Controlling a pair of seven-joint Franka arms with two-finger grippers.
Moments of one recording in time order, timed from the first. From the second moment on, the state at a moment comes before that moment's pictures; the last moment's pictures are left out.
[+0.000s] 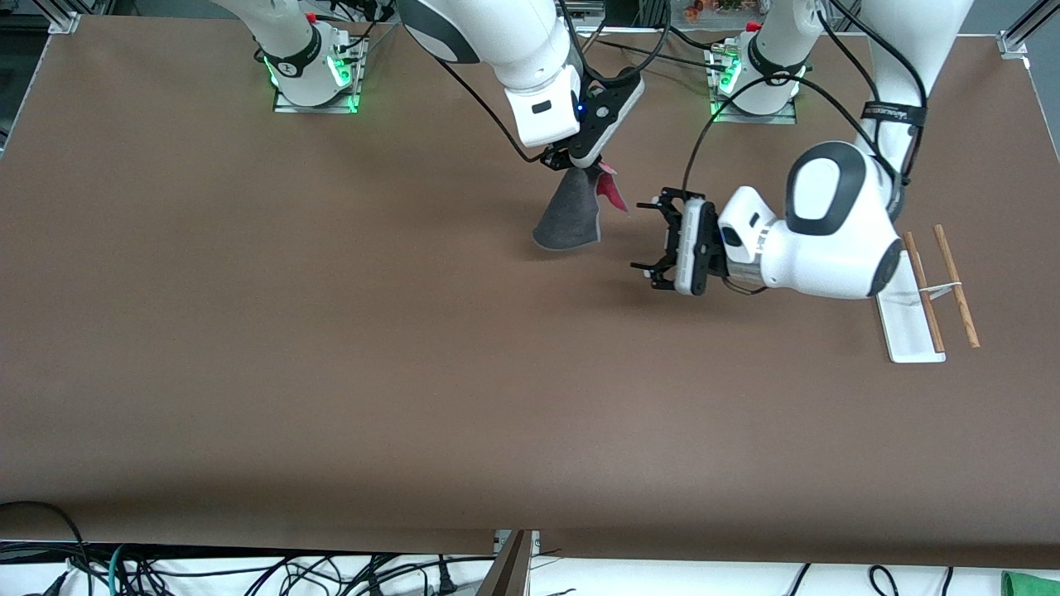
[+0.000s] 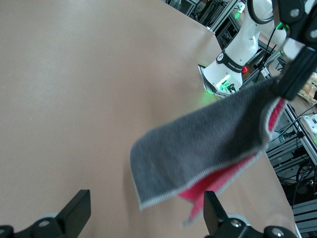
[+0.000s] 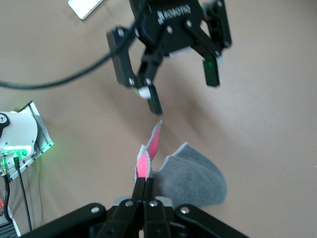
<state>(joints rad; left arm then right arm) -0.12 0.36 -0.21 -1.75 -0.84 1.79 1.45 0.39 0.49 0.65 -1.32 -0.05 2.02 0.07</state>
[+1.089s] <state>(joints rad) -0.09 0.30 -0.24 -1.81 -0.82 1.71 1.52 0.38 0.49 0.65 -1.31 -0.05 2.02 0.07</state>
